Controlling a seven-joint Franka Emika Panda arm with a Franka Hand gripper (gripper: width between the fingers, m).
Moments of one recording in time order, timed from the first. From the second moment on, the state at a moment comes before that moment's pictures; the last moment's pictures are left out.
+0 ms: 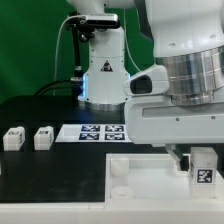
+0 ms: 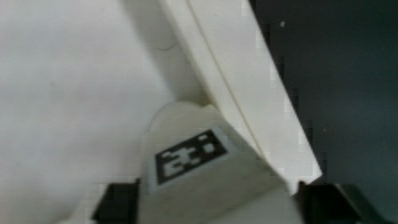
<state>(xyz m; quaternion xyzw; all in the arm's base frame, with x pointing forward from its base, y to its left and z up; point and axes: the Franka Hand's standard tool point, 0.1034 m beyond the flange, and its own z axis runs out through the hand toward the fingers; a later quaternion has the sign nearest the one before) 0.627 0.116 0.065 -0.96 0.27 0.01 0.10</state>
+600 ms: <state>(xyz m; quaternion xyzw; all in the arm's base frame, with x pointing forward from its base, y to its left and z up) 0.626 0.118 0.063 -0.79 0.60 0.07 0.11</state>
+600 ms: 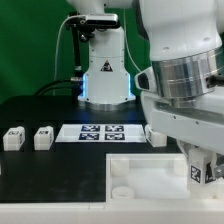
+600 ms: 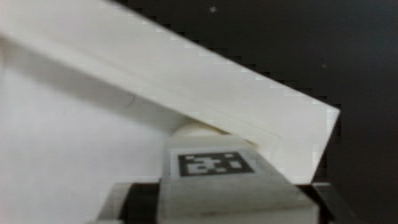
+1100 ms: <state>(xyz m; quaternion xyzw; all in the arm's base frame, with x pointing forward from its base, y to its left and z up) 0.629 0.119 0.062 -0.59 0.79 0.12 0.12</state>
